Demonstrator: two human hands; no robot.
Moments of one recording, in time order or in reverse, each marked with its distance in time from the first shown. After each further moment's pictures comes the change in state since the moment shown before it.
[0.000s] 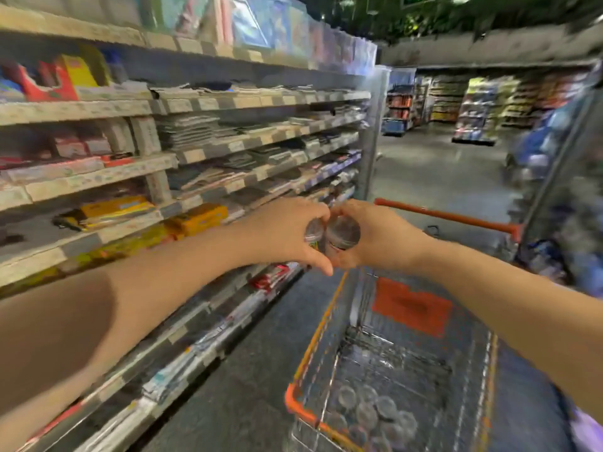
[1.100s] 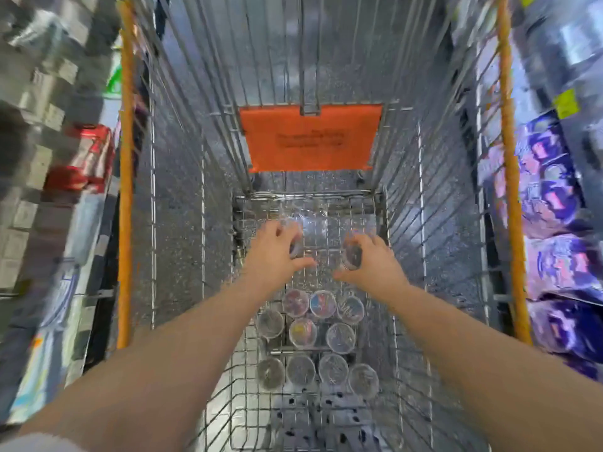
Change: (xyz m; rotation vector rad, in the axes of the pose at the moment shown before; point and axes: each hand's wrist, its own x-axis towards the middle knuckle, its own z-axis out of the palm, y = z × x) left_hand 0.236 -0.011 0.579 -0.361 -0.668 -0.116; right_hand -0.096 0.457 0.311 0.306 -0.213 1.296
